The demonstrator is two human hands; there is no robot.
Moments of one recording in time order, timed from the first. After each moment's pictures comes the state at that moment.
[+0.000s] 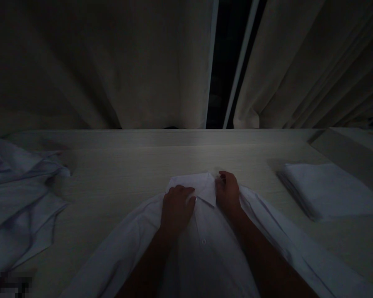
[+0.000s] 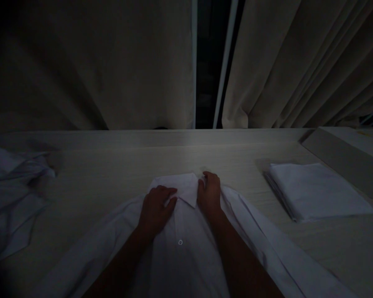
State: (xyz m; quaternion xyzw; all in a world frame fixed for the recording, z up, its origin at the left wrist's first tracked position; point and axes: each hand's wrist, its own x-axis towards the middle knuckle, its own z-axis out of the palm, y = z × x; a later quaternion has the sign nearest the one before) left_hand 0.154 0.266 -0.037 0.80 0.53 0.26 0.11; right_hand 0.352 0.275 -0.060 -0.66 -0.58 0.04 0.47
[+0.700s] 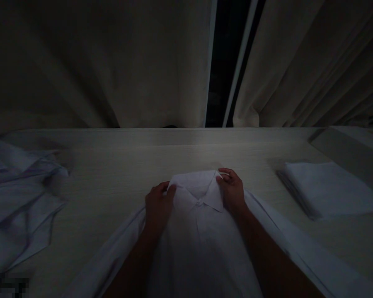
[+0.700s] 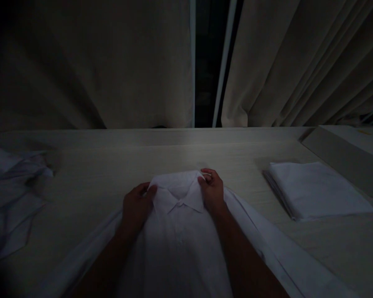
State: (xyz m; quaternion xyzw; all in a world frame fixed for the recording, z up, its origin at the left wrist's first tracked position) left_hand 0.119 0.289 -0.044 0.60 0.66 0.39 0.24; right_hand 0.355 0.275 -0.048 -0.49 -0.40 0.40 0.66
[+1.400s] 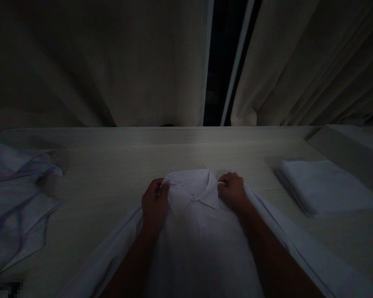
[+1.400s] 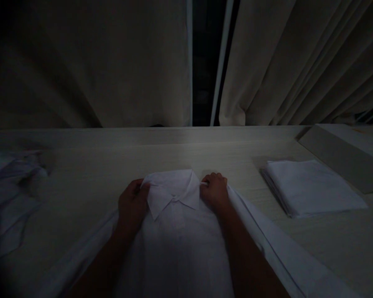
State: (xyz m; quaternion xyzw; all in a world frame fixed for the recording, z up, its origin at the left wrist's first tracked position) left_hand 0.122 0.286 -0.042 0.57 0.62 0.48 0.25; right_hand 0.389 0.269 -0.045 -0.70 -0.63 0.06 0.33
